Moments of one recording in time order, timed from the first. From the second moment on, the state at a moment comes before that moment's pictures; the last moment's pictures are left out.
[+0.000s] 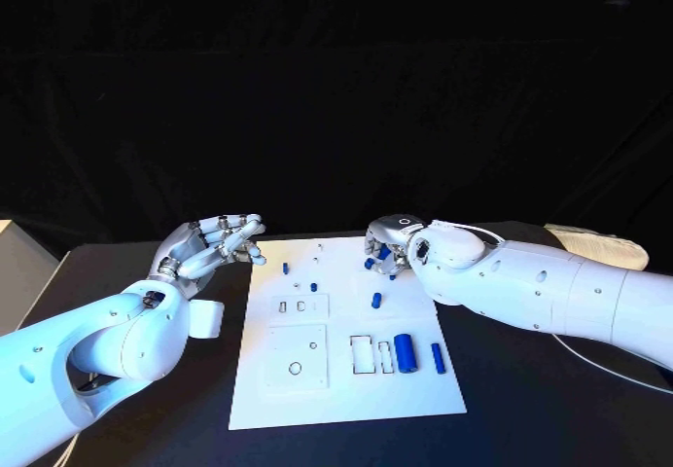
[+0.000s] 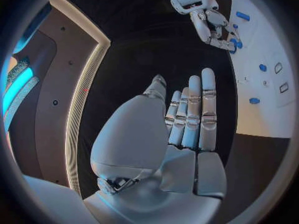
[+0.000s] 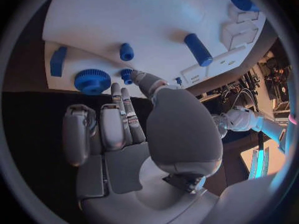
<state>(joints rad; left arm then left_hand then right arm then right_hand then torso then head) 1.03 -0.97 0.22 1.70 -0.13 -0.42 0.41 1.56 -0.07 0.07 0.28 0.04 0.86 0.20 0.26 0.14 1.04 0.15 0.08 0.07 1.05 0.07 0.66 0.50 0.18 1.10 0.16 0.56 0.33 1.36 -0.57 -0.15 1.18 -1.61 -0.24 -0.21 1.30 -0.26 0.48 0.03 0.22 1.02 0.16 0.15 0.17 1.13 0.09 0.07 0.09 1.46 0.01 1.33 1.08 0.07 1.46 0.11 1.41 1.31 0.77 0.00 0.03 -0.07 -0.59</state>
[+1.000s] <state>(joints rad) 1.03 -0.97 0.22 1.70 -0.13 -0.42 0.40 1.56 -0.07 0.07 0.28 0.04 0.86 0.20 0.26 0.14 1.04 0.15 0.08 0.07 1.04 0.07 0.67 0.50 0.18 1.10 0.16 0.58 0.34 1.35 -0.56 -0.15 1.19 -1.61 -0.28 -0.21 1.33 -0.23 0.58 0.04 0.22 1.08 0.15 0.20 0.23 1.21 0.08 0.07 0.12 1.47 0.00 1.35 1.07 0.05 1.46 0.10 1.43 1.31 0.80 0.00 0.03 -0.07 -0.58</state>
